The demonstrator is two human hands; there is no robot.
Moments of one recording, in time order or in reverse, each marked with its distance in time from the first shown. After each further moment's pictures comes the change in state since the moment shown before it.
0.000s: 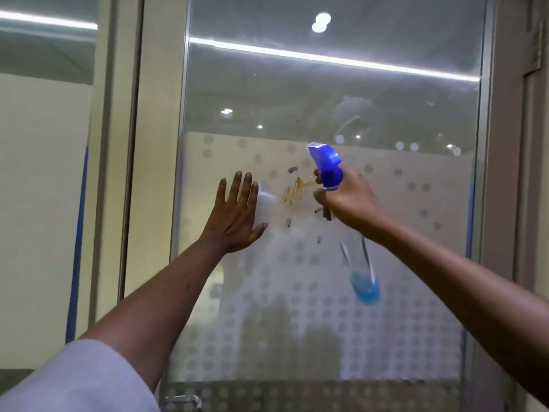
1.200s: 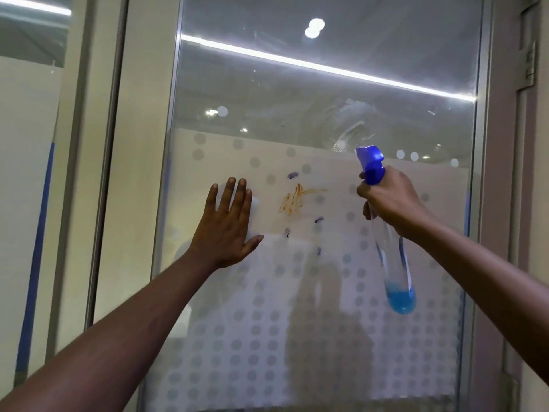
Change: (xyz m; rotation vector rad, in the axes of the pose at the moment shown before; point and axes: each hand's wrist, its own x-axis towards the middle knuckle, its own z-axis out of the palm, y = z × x) left_hand -0.001 -0.009 0.027 -0.002 0.180 0.051; right_hand 0.042 0.056 -0.036 -0.232 0.181 0.210
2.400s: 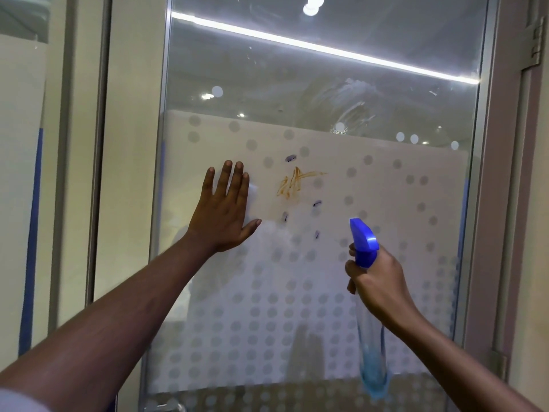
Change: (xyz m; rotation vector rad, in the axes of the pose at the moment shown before) left_hand 0.001 0.000 -0.004 0.000 -0.013 -0.006; right_hand -0.143 0.053 0.051 0.156 -0.020 0.116
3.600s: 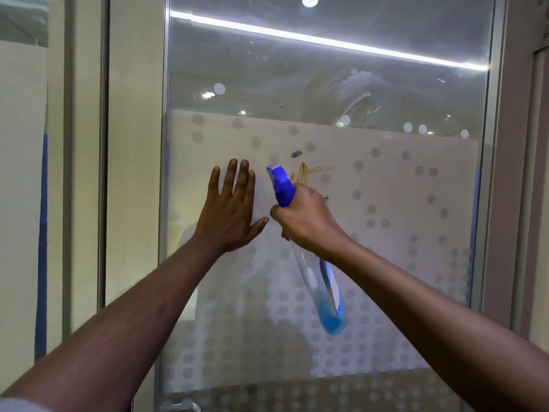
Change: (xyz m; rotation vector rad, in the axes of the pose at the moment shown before) left_hand -0.001 0.000 0.001 -0.017 -0.023 -0.015; right_hand 0.046 -0.122 0.076 -0.095 -0.229 -0.169
